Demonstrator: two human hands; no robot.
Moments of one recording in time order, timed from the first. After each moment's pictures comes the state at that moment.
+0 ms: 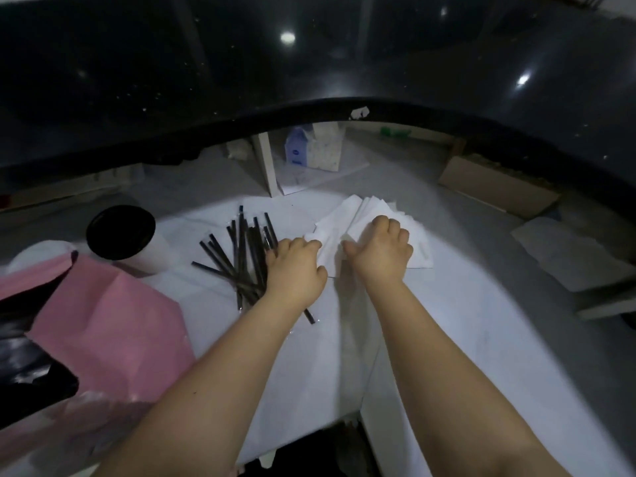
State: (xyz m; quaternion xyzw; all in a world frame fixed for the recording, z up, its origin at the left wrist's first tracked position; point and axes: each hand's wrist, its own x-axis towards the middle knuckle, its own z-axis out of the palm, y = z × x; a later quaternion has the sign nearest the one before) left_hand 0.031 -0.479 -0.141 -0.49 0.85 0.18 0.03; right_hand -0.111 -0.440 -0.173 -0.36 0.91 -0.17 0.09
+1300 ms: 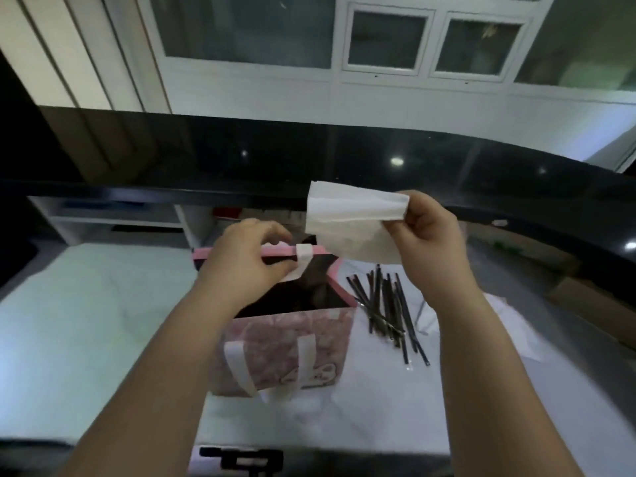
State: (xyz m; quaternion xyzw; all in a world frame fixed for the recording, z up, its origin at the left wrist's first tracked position) left_hand 0.355 -0.427 0.063 -0.59 0.74 0.17 -0.26; right_hand 0.127 -0.398 0.088 -0.62 0.52 -0.53 0.25
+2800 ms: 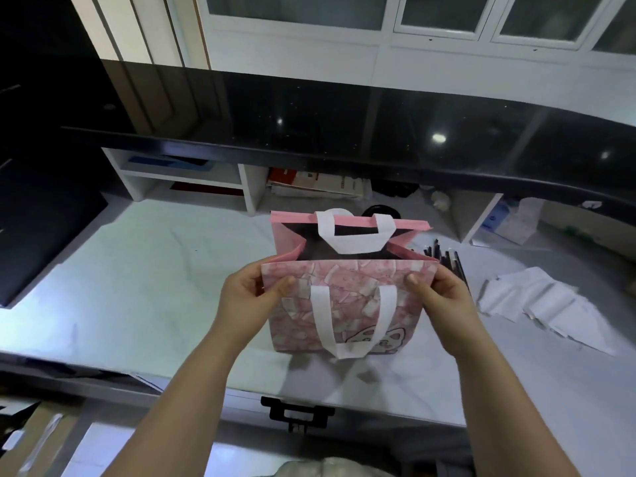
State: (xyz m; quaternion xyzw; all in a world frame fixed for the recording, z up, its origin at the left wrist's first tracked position) left_hand 0.454 -0.382 -0.050 -0.49 0.53 0.45 -0.53; right_hand 0.170 -0.384 -0.059 -0.48 0.47 -0.55 0.50
